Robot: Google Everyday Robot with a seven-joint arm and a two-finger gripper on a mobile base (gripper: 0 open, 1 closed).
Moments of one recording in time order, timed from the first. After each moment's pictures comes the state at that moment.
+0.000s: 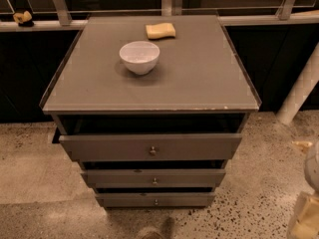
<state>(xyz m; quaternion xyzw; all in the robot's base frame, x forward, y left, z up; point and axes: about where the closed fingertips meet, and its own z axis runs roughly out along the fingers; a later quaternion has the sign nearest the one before) 0.323 -0.277 0.815 -0.54 0.83 -0.02 0.10</state>
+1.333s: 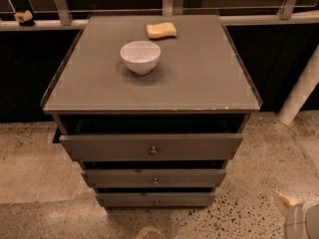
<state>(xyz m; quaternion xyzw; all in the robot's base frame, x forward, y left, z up) 0.247 -0.246 0.739 -0.55 0.83 -0.01 0.09</state>
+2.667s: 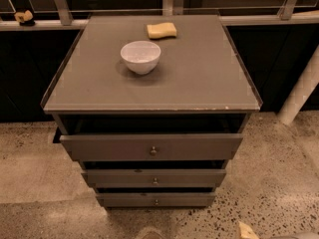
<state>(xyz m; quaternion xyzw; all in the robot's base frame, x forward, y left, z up) 0.232 -0.187 0.605 -0.52 0.85 -0.04 0.09</state>
